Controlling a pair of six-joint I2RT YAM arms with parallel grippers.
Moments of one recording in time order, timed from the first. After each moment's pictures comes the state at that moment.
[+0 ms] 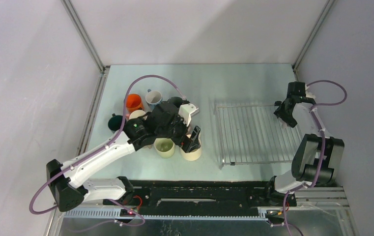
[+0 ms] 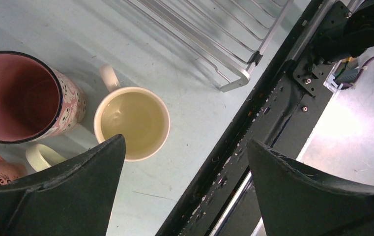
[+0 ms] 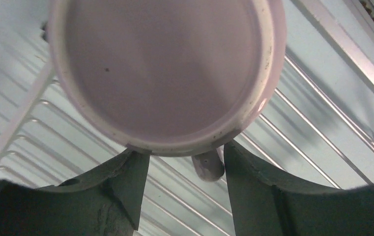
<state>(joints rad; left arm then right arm) -0.88 1.17 1.11 -0.61 0.21 -0.16 -0.21 1.50 1.11 -0.68 0.26 0.55</state>
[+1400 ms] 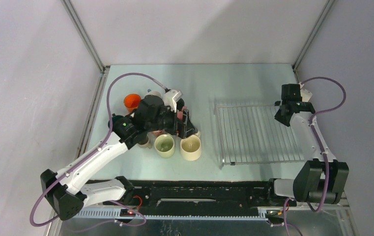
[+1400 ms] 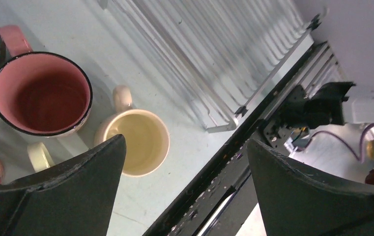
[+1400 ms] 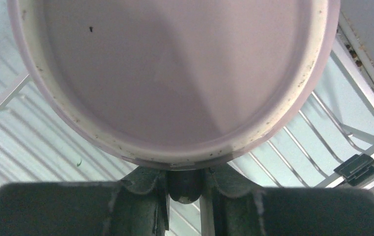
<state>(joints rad) -0.73 1.11 1.06 -0.49 0.25 -0.38 -0.08 1.31 1.07 -0.77 0.38 0.51</state>
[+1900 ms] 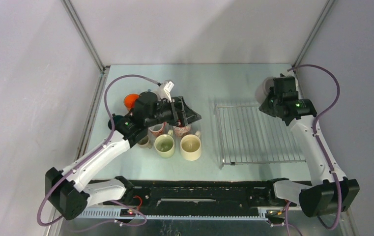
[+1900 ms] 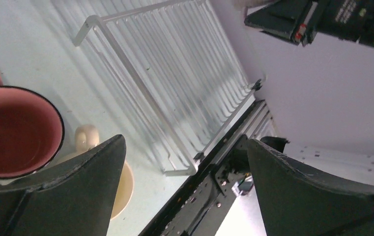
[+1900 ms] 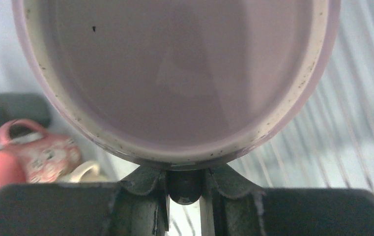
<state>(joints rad) -0.64 1.11 0.98 -0.20 0.34 -0.65 0.12 1.19 1.23 -0.86 0.18 0.52</state>
